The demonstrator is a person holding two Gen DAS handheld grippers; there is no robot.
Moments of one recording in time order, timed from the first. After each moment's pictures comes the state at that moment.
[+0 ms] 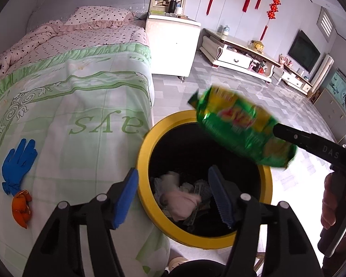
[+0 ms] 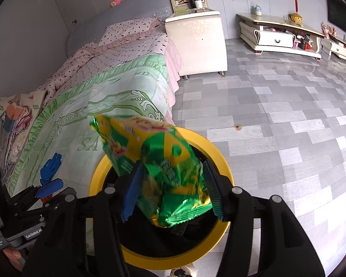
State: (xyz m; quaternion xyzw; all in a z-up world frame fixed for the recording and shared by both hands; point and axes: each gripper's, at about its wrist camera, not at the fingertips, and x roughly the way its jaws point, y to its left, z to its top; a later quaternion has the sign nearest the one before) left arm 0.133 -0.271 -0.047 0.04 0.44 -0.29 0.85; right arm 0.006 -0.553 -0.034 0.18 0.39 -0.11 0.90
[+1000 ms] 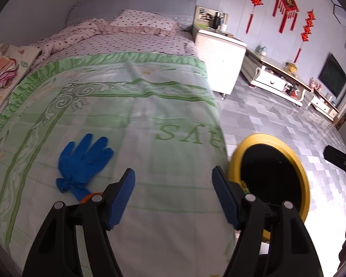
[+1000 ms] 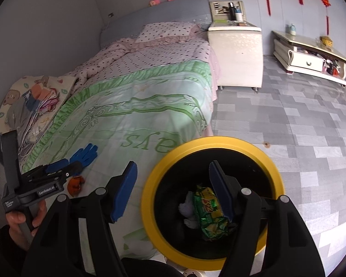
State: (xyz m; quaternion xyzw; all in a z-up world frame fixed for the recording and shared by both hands) left arm 0.181 -0.135 -0.035 0.01 0.42 -0.18 0.89; right arm 0.036 -0.439 0.004 0.13 0.37 0.00 0.92
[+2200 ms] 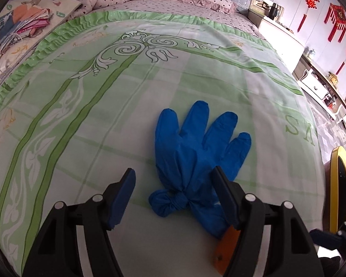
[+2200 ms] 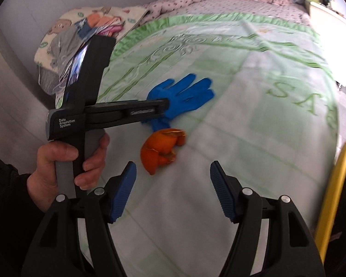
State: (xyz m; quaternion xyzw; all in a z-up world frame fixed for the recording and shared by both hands) left arm 0.288 0.013 -0.145 -0.03 0.51 -0.07 0.86; right arm 0.145 -0.166 -0.117 0.06 0.48 0.22 0.85
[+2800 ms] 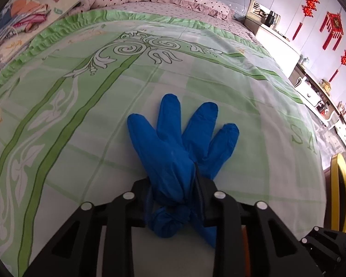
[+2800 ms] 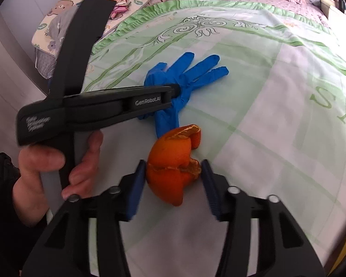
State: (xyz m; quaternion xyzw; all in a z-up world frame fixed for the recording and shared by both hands) left arm 0.303 0.028 -0.162 -0.05 0.48 -0.10 0.87; right arm 0.191 -0.122 -0.158 0.03 0.50 0.23 0.84
